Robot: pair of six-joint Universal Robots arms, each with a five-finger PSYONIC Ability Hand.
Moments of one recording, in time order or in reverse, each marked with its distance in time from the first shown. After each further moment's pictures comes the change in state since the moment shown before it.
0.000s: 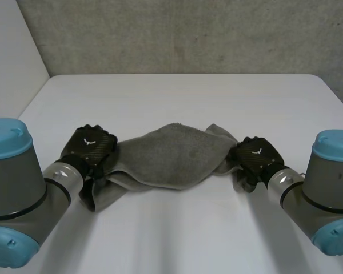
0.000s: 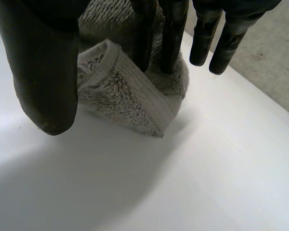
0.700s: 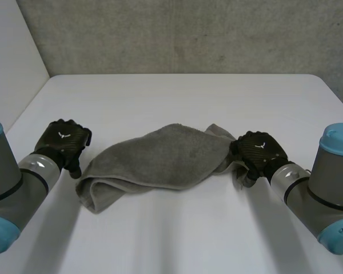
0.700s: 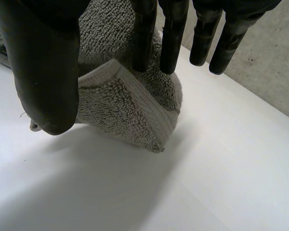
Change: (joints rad) left arm 0.137 0.034 -0.015 -0.018 0.012 0.074; right arm -0.002 -0.049 -0.002 0.028 -0.009 0.080; left_hand 0.001 0.002 0.000 0.000 0.014; right_hand 0.000 0.000 0.000 0.000 0.005
